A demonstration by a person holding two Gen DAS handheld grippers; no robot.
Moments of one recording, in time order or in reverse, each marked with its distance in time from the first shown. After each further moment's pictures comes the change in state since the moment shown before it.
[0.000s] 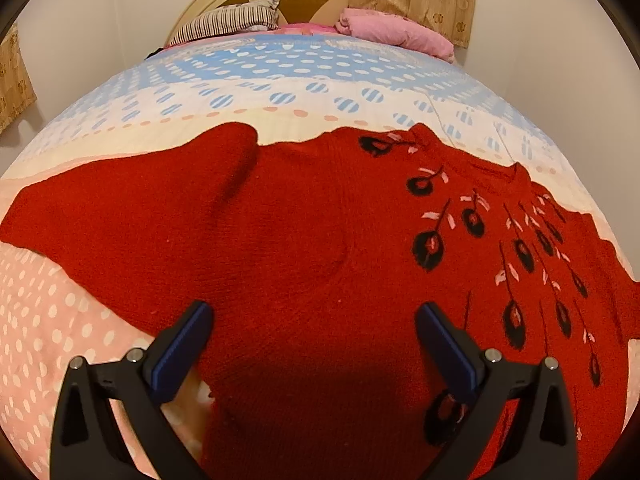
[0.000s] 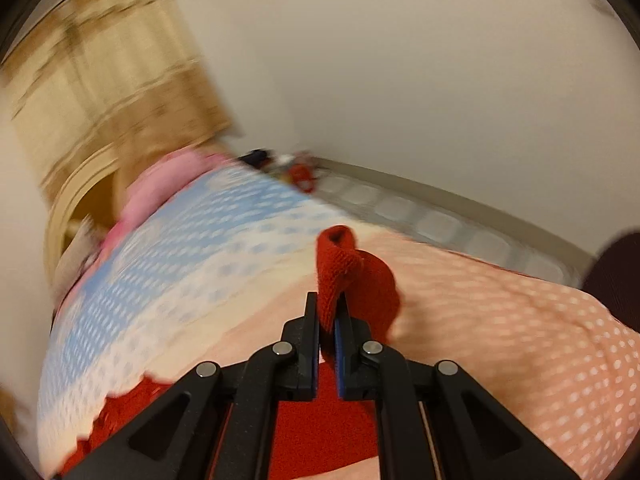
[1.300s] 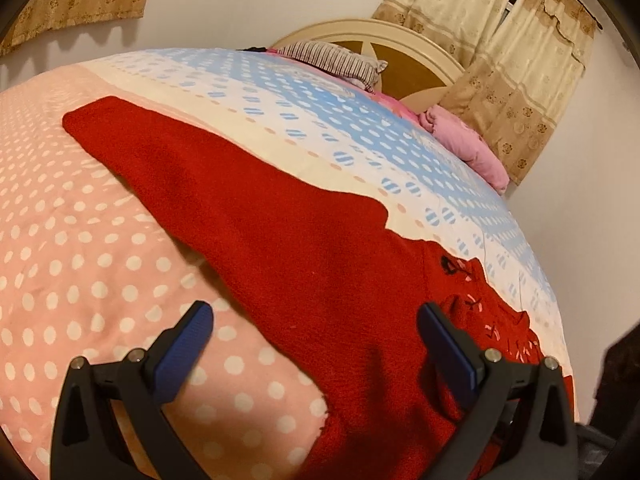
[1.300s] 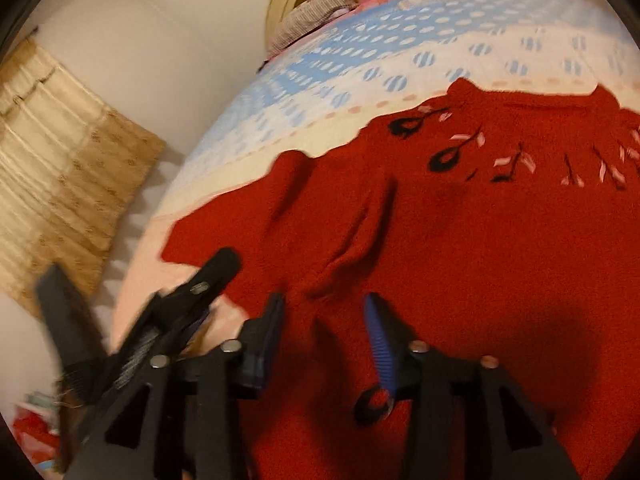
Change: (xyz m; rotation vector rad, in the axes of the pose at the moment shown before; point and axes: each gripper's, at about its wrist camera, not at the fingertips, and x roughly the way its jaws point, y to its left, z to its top) left arm -0.029 0.089 -0.009 -0.473 -0.214 -0.028; right arm 0.055 0.337 -0.300 -0.446 0.682 0.797
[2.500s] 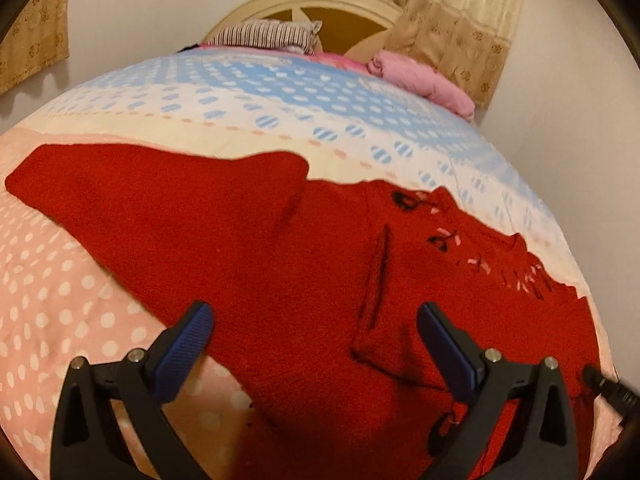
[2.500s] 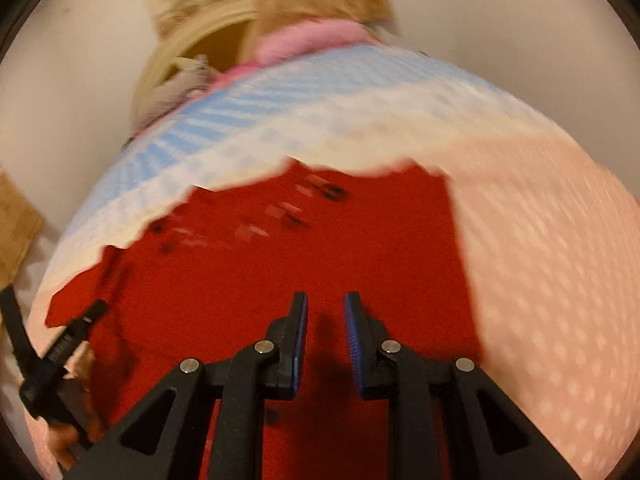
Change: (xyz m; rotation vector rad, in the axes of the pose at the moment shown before) left arm 0.020 -0.050 -0.016 0.271 0.120 -0.025; right arm -0.153 -0.113 -0.031 0.161 -0.266 -0.565
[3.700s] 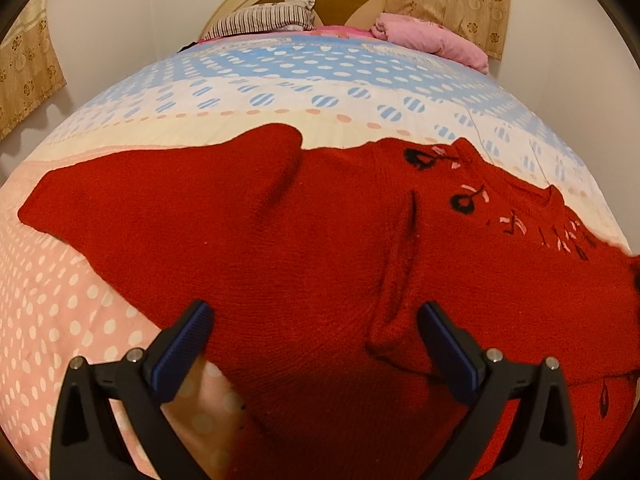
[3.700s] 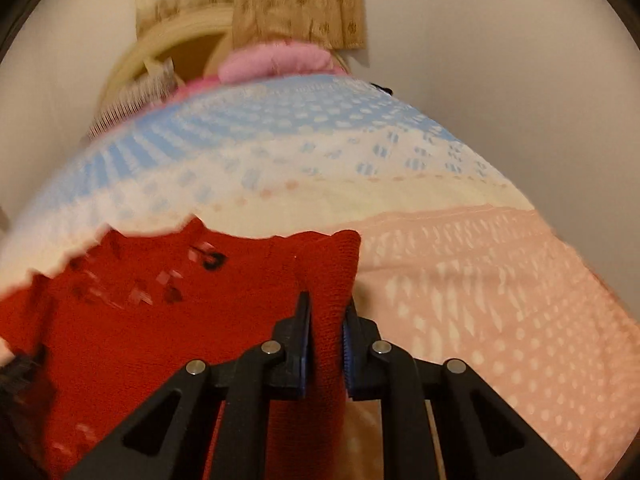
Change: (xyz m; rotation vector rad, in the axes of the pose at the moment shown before) left arm 0.015 -0.024 -0.007 0.135 0.084 0.154; right arm 0.025 -0.049 0.068 -0.132 -0.087 -0.210
